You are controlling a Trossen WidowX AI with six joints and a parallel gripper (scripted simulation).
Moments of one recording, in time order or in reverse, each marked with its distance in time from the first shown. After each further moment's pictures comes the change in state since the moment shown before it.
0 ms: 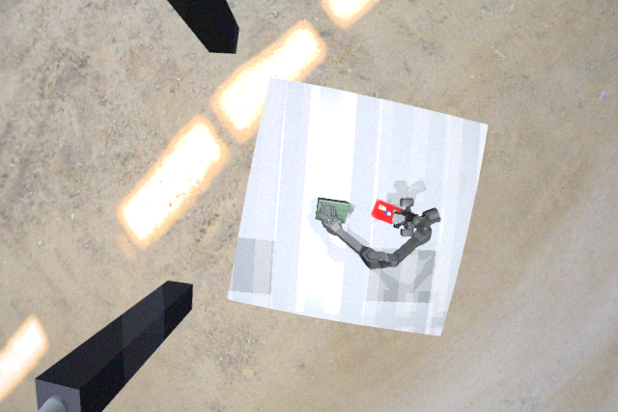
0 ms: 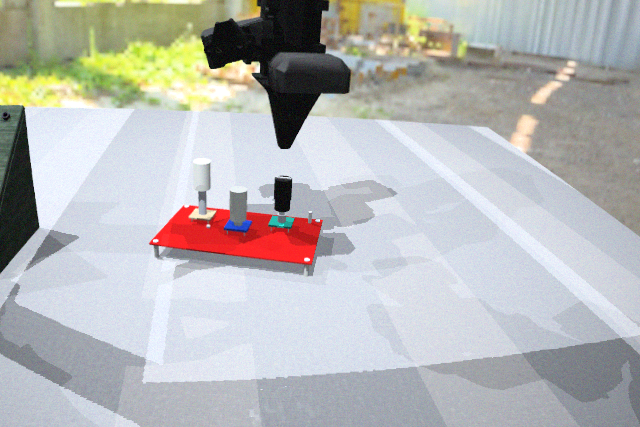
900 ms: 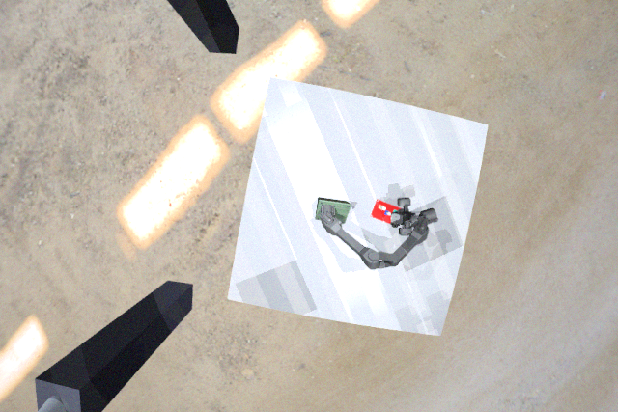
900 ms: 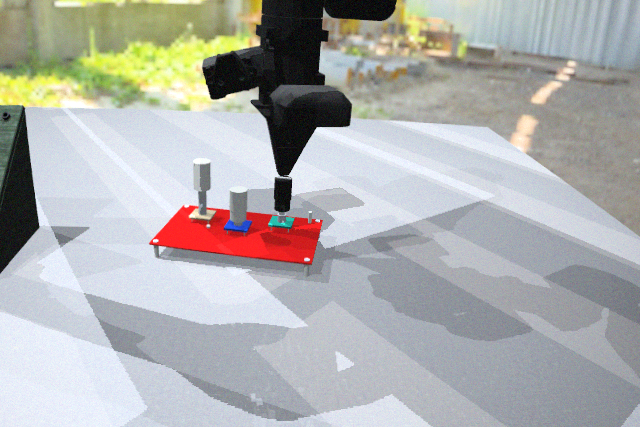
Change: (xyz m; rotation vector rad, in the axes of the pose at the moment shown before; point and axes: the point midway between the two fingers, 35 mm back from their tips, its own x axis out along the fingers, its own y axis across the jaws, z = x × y) arm 0.027 0.001 0.000 -0.032 -0.004 0.002
